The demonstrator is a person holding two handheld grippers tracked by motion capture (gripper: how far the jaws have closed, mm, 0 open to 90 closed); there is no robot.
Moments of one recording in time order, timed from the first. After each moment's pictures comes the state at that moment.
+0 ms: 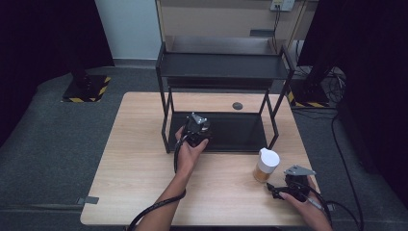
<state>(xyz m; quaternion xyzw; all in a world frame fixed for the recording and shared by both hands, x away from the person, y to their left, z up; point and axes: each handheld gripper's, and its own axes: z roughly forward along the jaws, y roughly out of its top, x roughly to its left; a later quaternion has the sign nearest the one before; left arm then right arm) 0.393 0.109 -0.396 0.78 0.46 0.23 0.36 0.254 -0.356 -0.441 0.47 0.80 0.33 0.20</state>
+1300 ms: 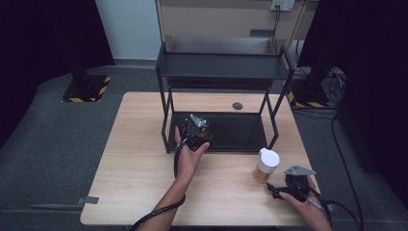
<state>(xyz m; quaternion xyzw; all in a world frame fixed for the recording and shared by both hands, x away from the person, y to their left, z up) 0.366 0.101 -0.389 0.77 0.47 0.26 0.35 0.254 -0.356 -0.441 0.47 0.80 0.33 0.20</state>
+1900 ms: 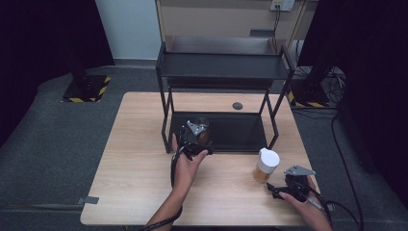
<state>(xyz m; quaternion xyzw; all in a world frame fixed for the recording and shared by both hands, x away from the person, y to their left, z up) 0.331 0.108 -0.383 0.76 0.48 0.25 0.36 0.254 -0.356 -0.441 0.47 0.80 0.33 0.20</state>
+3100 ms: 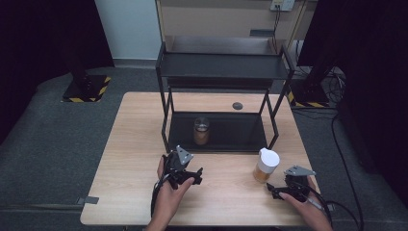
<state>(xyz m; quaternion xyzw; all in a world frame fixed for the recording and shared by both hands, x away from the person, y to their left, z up) 0.249 0.150 -0.382 0.80 0.44 0.23 0.34 0.253 -0.355 -0.441 0.47 0.80 0.33 0.20</state>
